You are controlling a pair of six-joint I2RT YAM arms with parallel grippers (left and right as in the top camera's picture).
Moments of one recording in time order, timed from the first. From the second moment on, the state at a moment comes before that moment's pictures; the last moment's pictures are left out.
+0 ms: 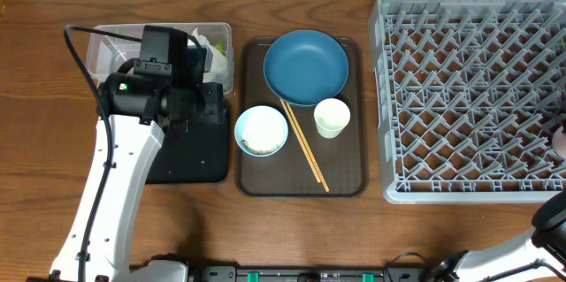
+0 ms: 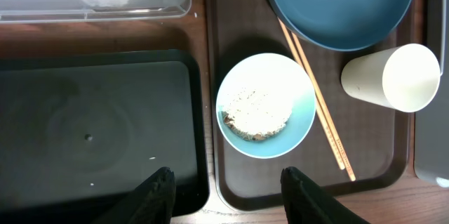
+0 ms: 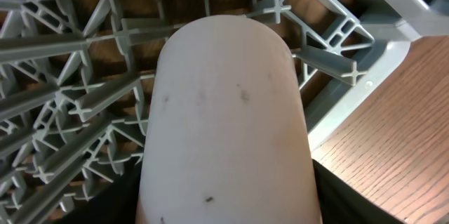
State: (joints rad) left arm -0.13 1.41 1.36 -1.13 0.18 -0.15; right arm -0.78 1.88 1.65 -1.18 0.02 0.15
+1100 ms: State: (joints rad) left arm -0.20 1.43 1.36 -0.97 0.20 -0.16; right arm -0.59 1.63 1.65 -1.17 -0.37 0.05
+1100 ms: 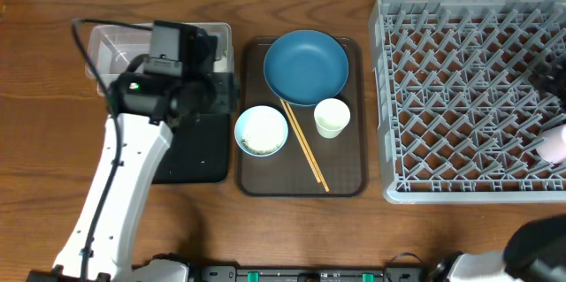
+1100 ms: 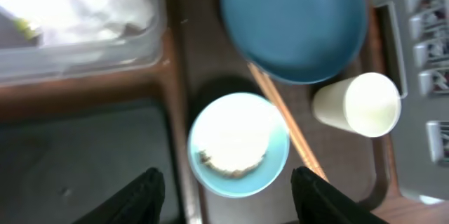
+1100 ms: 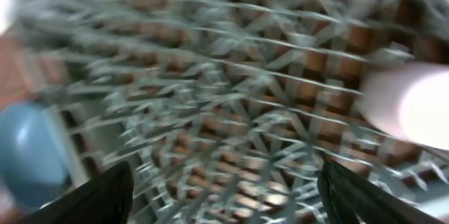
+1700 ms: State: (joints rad) left arm -0.52 1.77 1.36 -0.68 0.22 -0.20; right arm -0.24 1.57 1.66 -1.21 -0.30 0.01
